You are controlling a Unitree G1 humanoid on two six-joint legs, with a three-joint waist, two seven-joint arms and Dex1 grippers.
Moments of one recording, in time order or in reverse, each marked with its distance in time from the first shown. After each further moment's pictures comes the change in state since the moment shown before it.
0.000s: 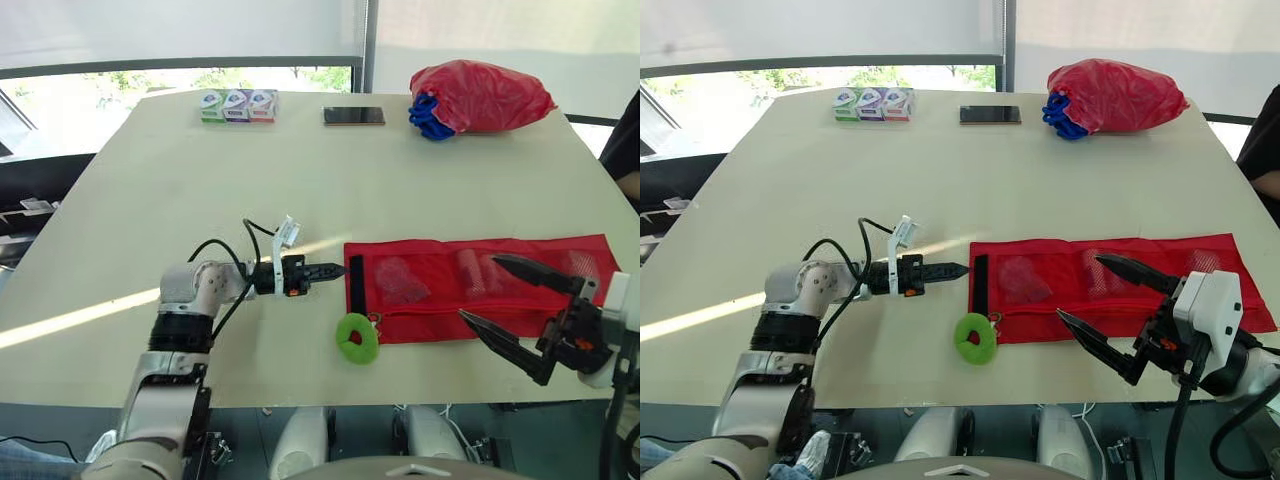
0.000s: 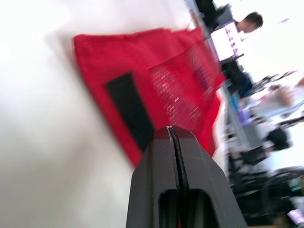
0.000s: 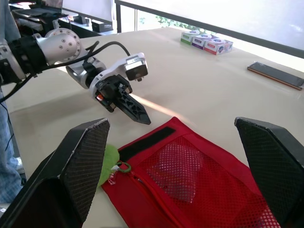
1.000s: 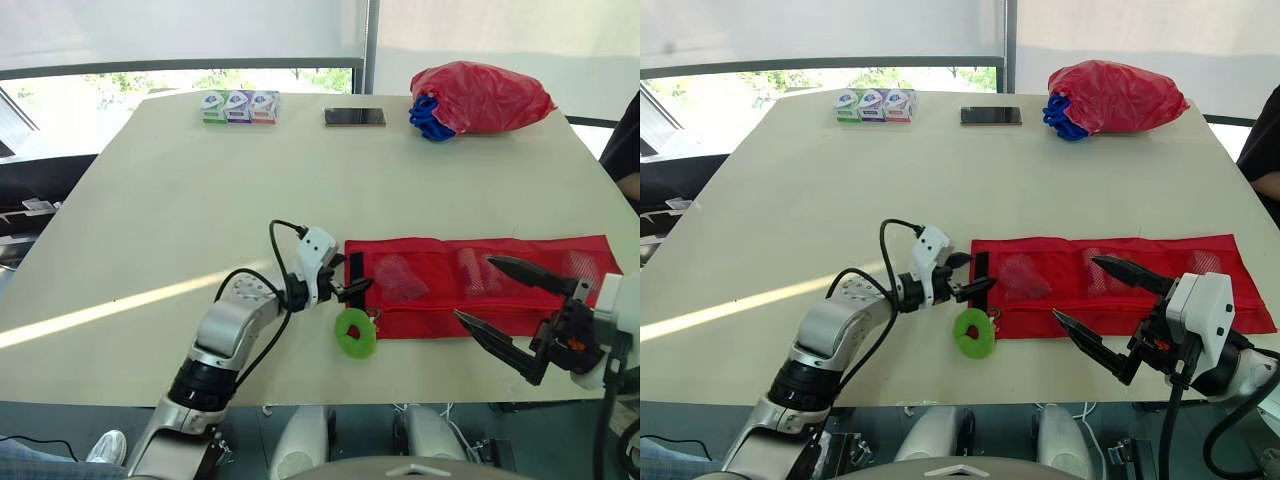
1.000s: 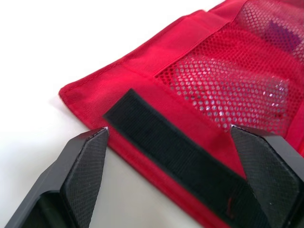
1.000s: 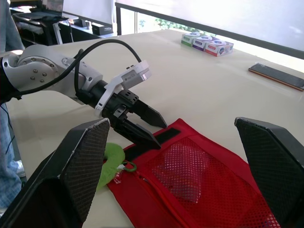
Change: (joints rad) left arm 0.186 -0.085 -0.199 -0.360 0.306 -0.374 0.360; right arm -0.007 0.007 0.045 0.000 -0.016 -0.018 -0.025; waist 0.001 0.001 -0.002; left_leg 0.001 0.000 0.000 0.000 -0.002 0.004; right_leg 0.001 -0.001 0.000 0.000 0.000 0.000
